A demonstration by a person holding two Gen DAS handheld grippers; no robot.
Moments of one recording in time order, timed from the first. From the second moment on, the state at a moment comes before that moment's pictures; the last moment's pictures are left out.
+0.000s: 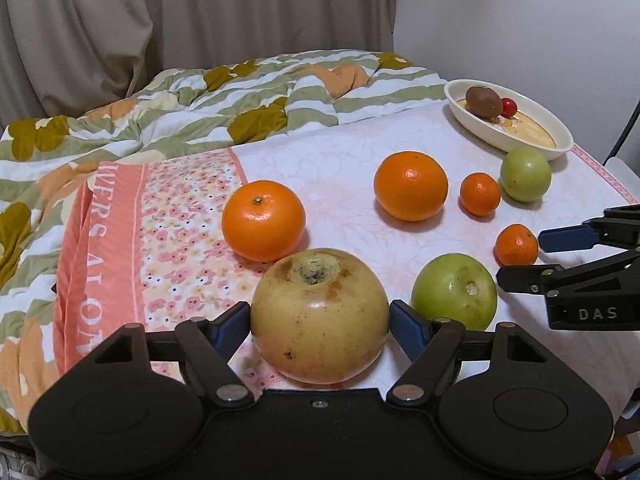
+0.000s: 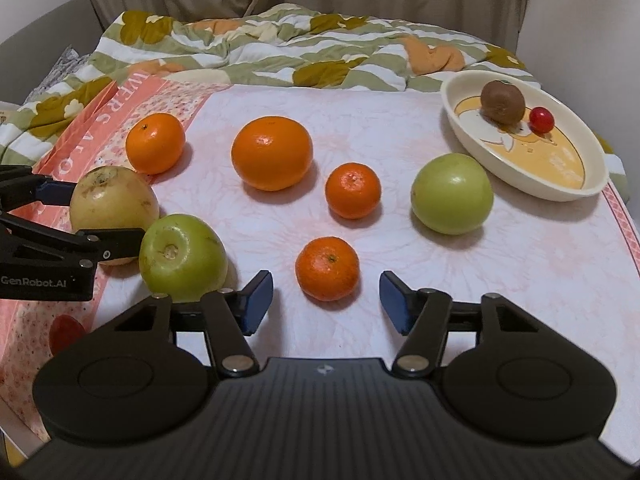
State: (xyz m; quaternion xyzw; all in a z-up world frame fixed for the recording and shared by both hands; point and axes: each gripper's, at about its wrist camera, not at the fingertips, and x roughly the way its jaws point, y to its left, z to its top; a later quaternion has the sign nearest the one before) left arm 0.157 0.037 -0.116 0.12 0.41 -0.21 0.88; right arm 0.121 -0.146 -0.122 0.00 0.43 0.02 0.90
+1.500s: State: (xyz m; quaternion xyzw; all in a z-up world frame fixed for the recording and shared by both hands) left arm 0.074 0.014 -0.011 0.06 0.34 -0.16 0.93; right arm 0.061 -0.208 -0.024 0.00 0.37 0.00 0.93
